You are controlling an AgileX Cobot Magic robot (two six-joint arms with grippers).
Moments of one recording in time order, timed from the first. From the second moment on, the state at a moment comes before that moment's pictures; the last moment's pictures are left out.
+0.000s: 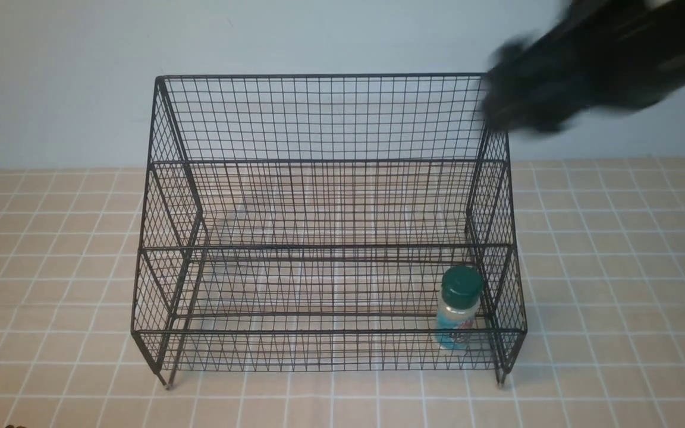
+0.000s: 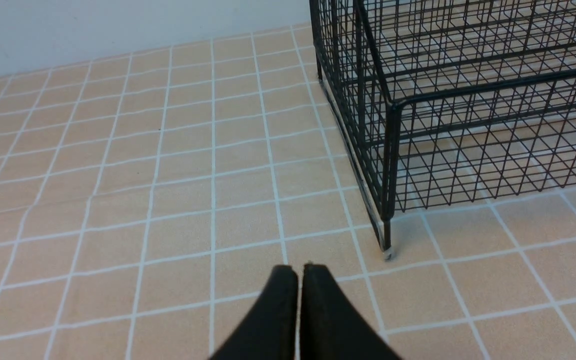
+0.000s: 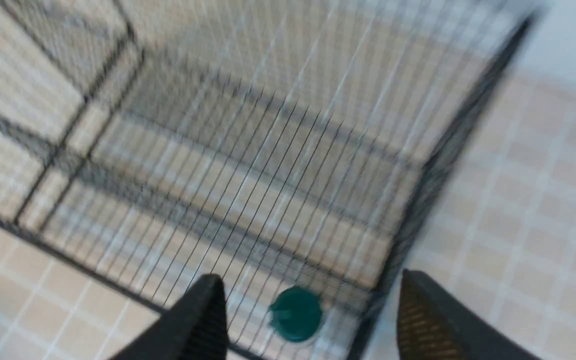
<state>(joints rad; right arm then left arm) 0.65 1.28 -1.62 -0.15 1.25 0.27 -0.10 -0.01 0.02 -0.01 0.39 0.10</state>
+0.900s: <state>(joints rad) 0.65 -0.02 -0.58 -0.38 0.49 0.46 -0.10 -0.01 0.02 -0.01 0.39 0.10</state>
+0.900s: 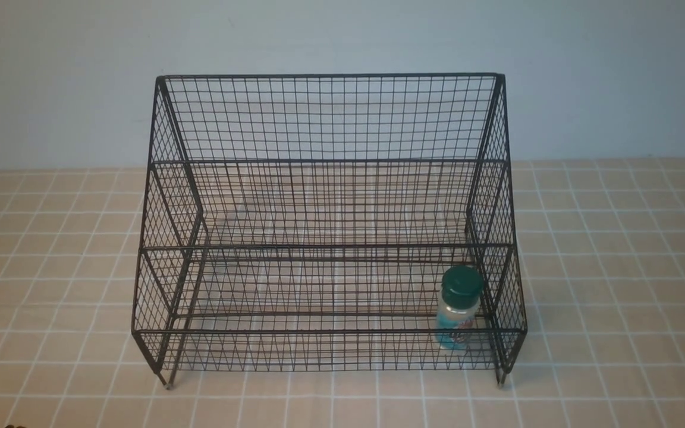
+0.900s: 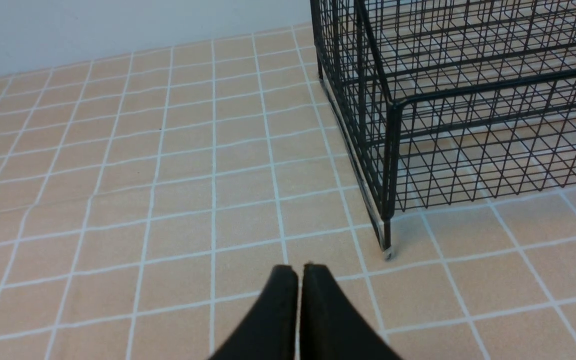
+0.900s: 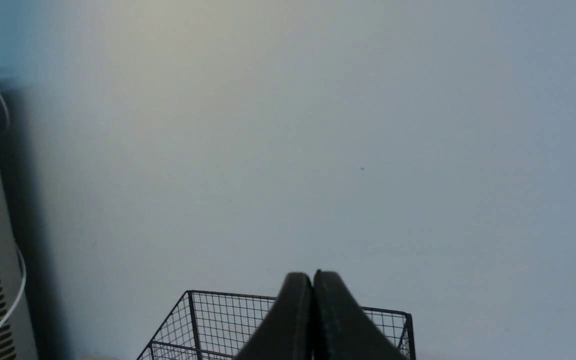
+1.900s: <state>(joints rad) 0.64 -0.02 -0.44 0.01 0.44 0.05 -0.10 -0.01 0.02 -0.01 0.39 0.10</state>
